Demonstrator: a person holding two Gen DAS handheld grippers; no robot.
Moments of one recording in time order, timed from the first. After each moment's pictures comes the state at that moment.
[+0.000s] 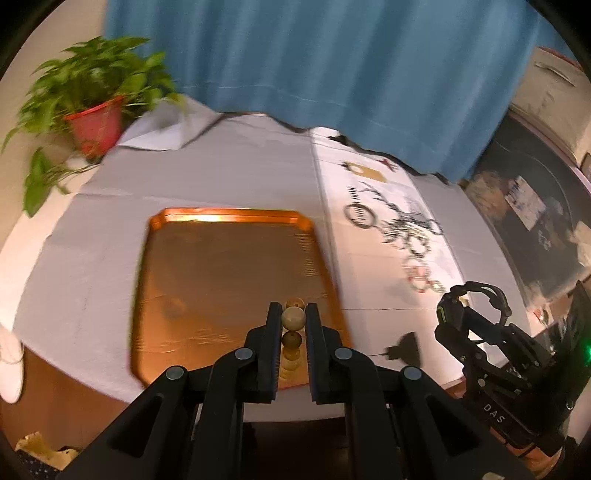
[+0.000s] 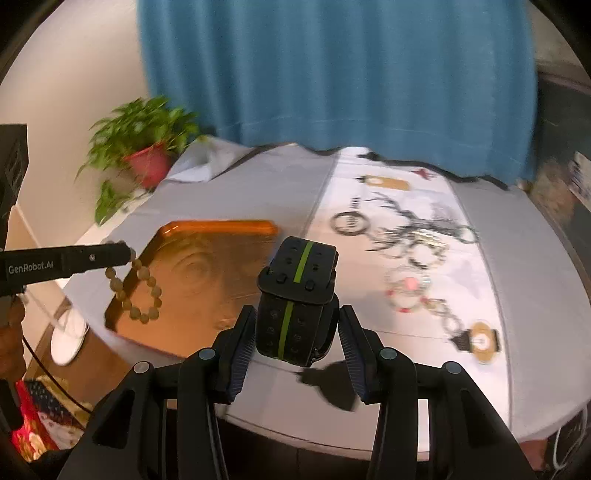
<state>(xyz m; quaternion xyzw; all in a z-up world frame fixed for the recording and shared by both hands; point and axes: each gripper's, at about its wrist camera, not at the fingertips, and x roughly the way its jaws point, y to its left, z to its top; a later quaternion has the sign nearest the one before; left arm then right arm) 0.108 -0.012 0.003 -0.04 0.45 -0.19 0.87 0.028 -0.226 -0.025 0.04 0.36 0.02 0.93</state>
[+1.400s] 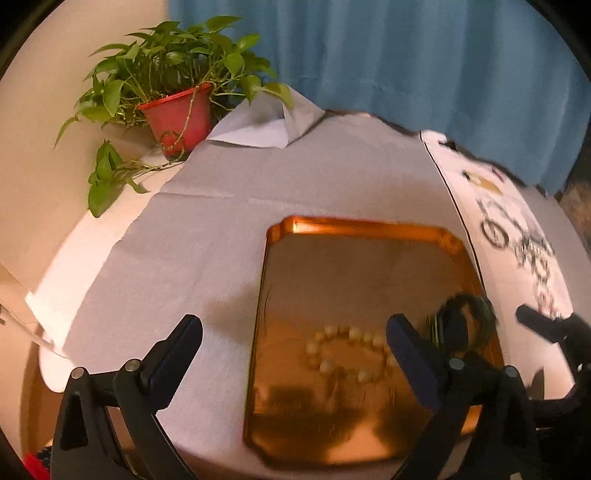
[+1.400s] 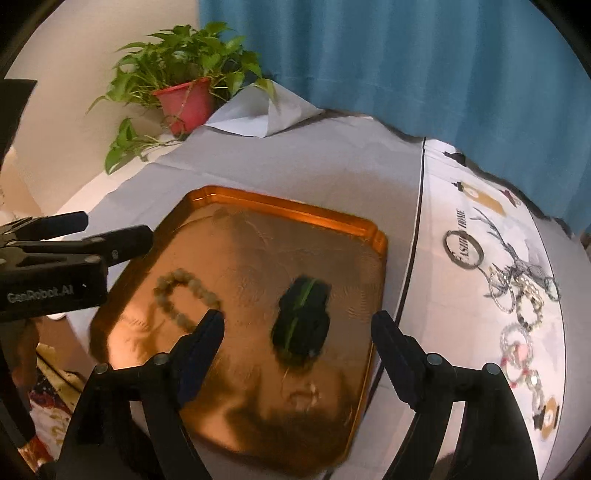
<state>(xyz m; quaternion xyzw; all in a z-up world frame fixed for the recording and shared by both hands) 0.170 0.044 -0.050 0.02 0.44 -0.04 0.90 0.141 -0.125 -0.070 -0.04 0.41 0.09 0.91</state>
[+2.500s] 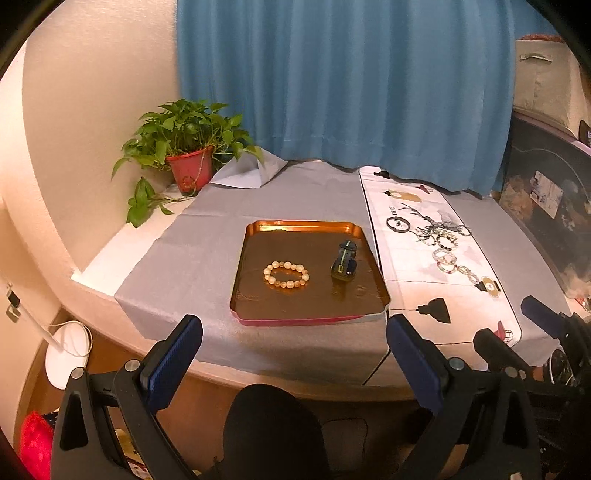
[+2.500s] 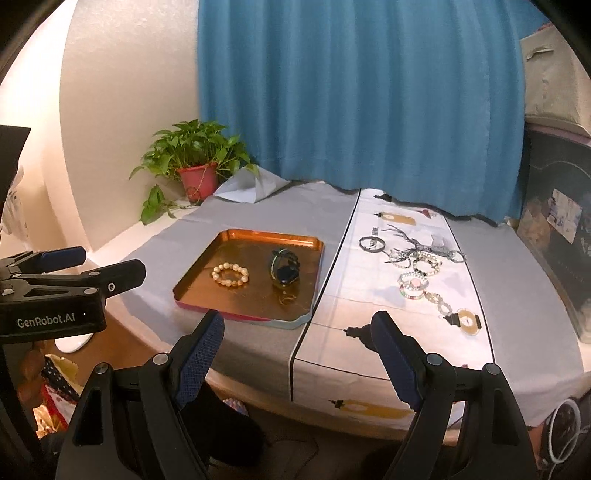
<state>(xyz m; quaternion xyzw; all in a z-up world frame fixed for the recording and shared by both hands) -0.062 0.017 0.044 0.02 0.34 -0.07 0.94 -0.118 -0.165 0.022 0.00 0.28 0.03 0.96</state>
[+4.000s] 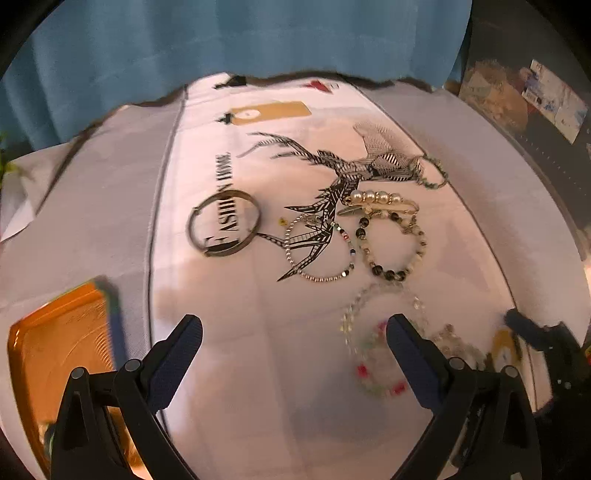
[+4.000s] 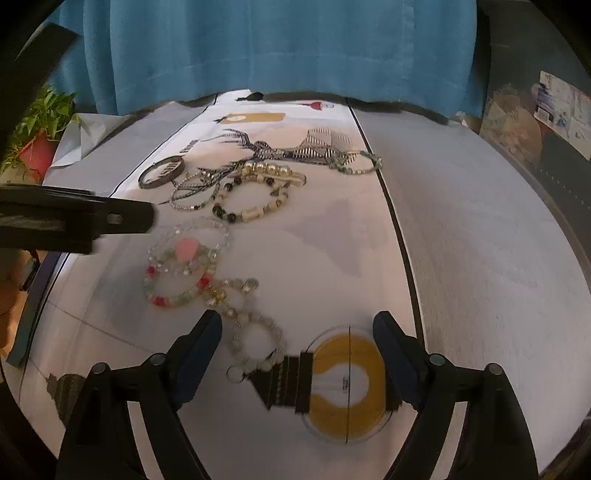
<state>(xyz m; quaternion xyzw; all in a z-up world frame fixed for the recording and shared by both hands) 0.221 -0.301 -0.102 0.14 0.49 -0.24 0.82 0.093 -0.428 -0.135 0.05 0.41 -0.09 0.90</state>
